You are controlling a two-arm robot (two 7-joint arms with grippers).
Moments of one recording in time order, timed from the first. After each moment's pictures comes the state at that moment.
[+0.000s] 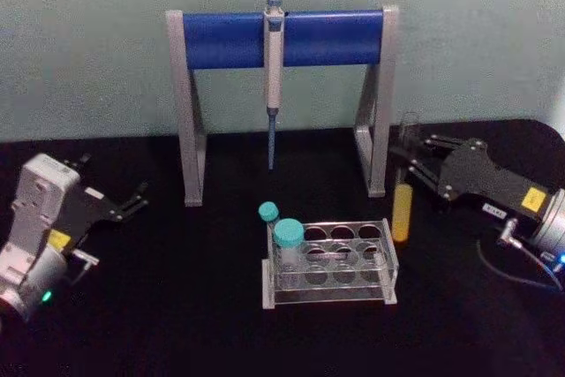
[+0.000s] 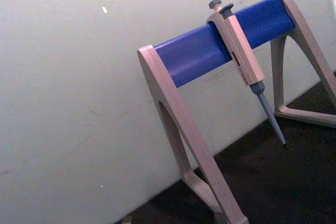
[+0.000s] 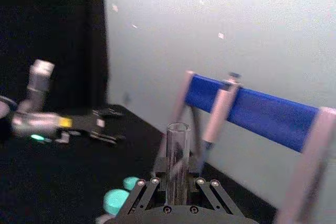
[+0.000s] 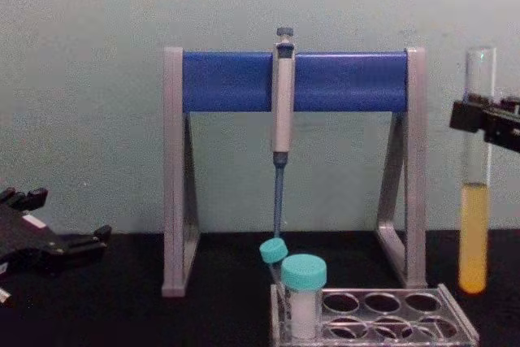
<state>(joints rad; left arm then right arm) -0.20 0.60 0.45 -1.41 -0.25 -0.12 0.03 0.17 0.66 -0.31 -1.64 0.64 -0.09 0.65</state>
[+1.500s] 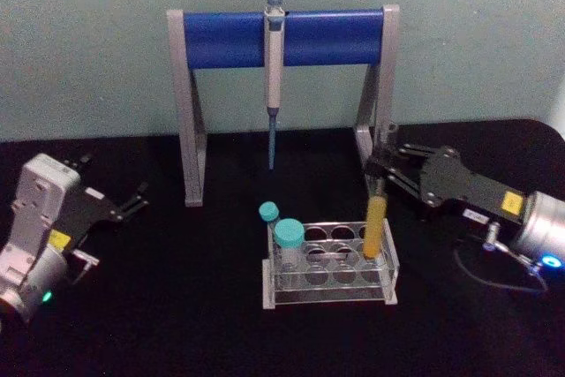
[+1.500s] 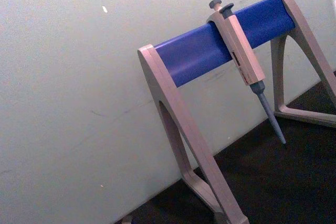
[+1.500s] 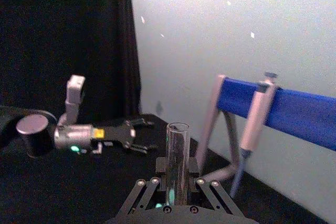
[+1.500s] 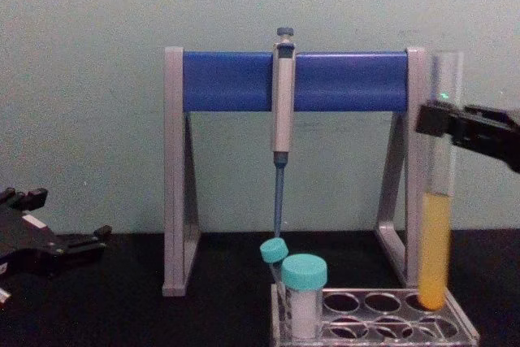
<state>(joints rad) -0.20 0.60 0.45 -1.41 -0.25 -0.12 0.03 0.24 0.61 -0.36 -1.55 0.73 -0.07 0.80</state>
